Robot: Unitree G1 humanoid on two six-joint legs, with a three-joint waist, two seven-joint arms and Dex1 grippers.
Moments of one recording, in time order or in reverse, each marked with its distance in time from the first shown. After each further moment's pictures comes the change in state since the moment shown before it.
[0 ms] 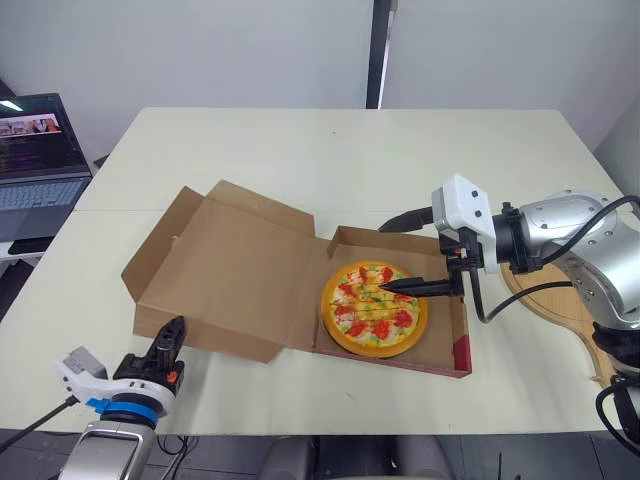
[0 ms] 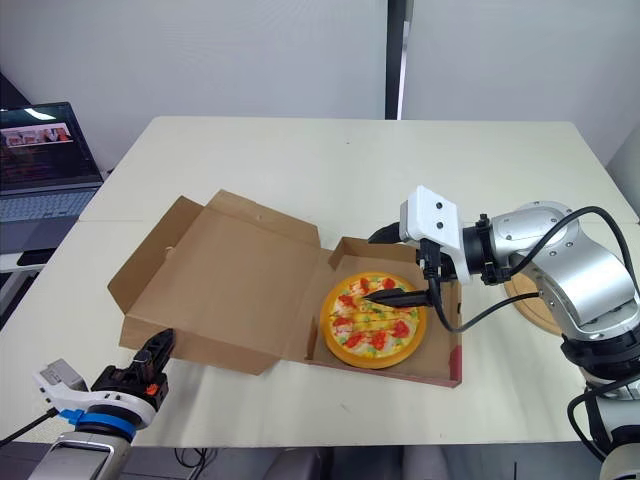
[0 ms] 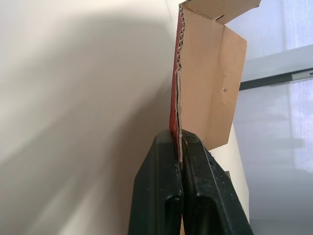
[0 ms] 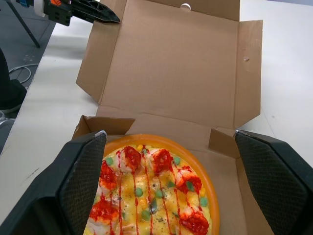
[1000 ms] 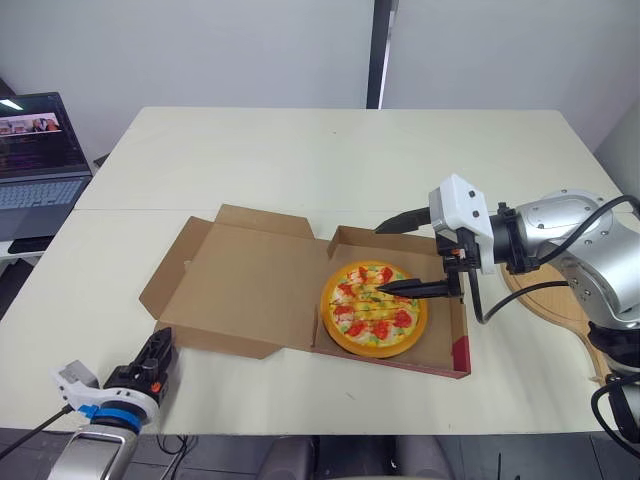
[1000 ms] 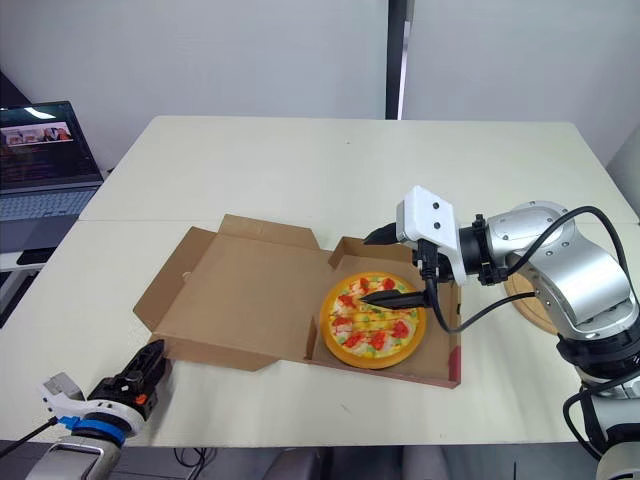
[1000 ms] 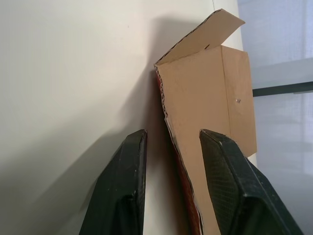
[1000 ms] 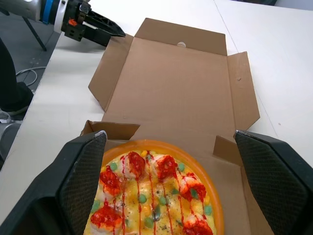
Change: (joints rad) left arm -0.083 0.071 0.082 0.322 -0.023 0.121 -0.138; right arm -0.009 0.019 0.001 0.000 0.001 0.005 0.018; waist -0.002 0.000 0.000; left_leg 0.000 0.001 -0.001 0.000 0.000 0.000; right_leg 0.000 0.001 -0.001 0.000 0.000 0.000
